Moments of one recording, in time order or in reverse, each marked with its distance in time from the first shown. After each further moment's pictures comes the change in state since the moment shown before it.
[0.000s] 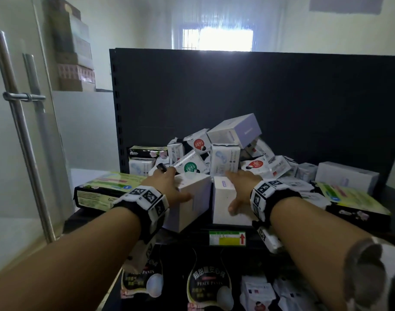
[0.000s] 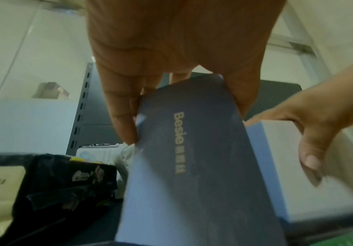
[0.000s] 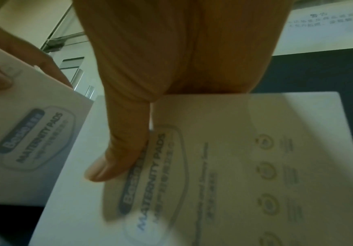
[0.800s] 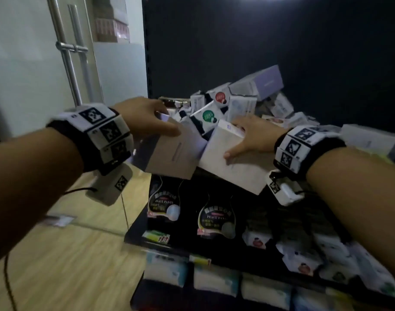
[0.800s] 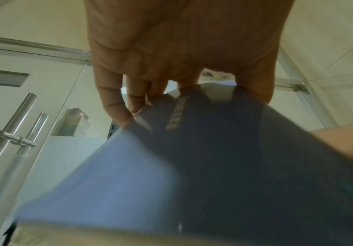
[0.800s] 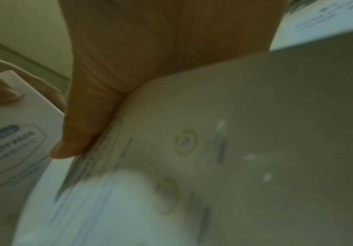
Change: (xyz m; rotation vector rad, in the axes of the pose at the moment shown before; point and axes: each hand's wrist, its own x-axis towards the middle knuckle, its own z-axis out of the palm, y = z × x) left_hand -0.139 -0.004 -0.090 -0.022 0.063 -0.035; right_hand -0.110 -0.029 -0.040 0.196 0.061 -0.243
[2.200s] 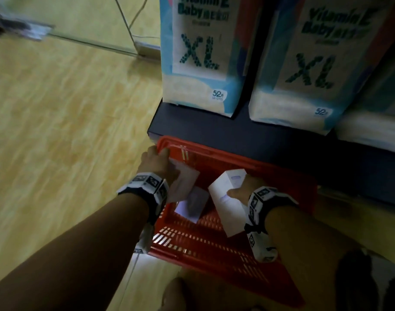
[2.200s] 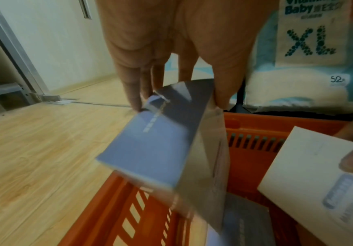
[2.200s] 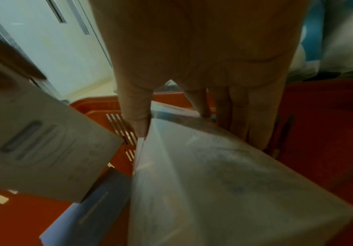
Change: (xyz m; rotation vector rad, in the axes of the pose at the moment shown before) left_hand -0.238 -0.314 0.850 0.097 -0.743 -0.530; right_hand -0.121 0.017 0.956 0.219 -0.916 0.653
